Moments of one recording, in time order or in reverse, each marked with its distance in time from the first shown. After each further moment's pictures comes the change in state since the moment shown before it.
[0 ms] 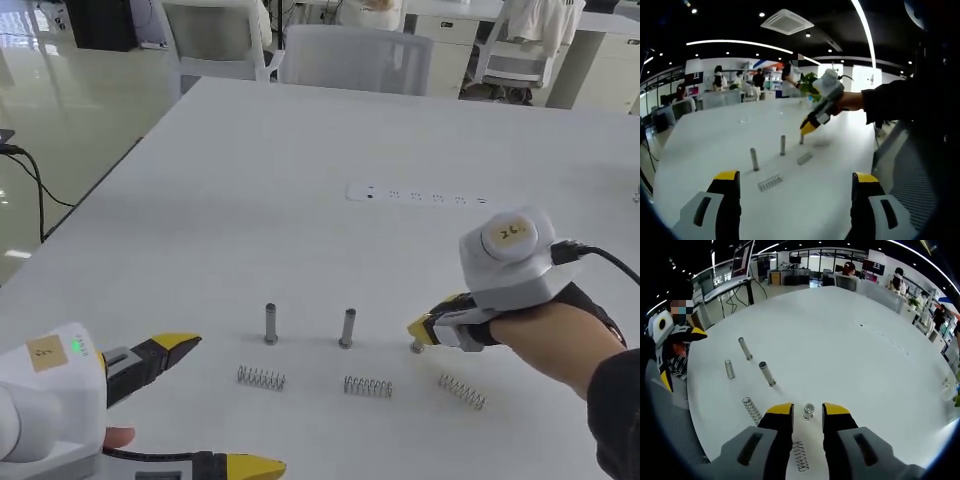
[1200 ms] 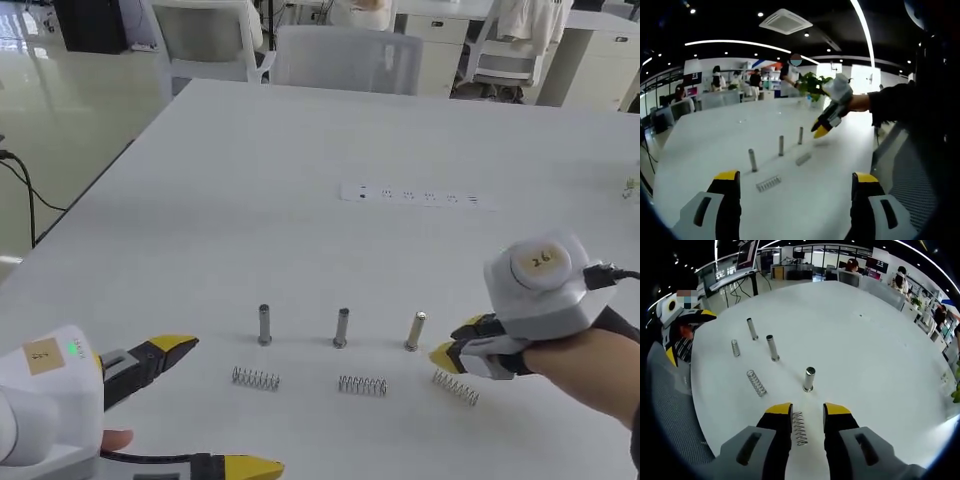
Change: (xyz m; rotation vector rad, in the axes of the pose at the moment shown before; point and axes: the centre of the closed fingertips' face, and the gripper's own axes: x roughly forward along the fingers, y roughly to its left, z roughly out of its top) left arm 0.001 -0.001 0.001 0.006 0.003 -0.009; right arm -0.022 0.003 -0.041 -0.030 0.050 0.011
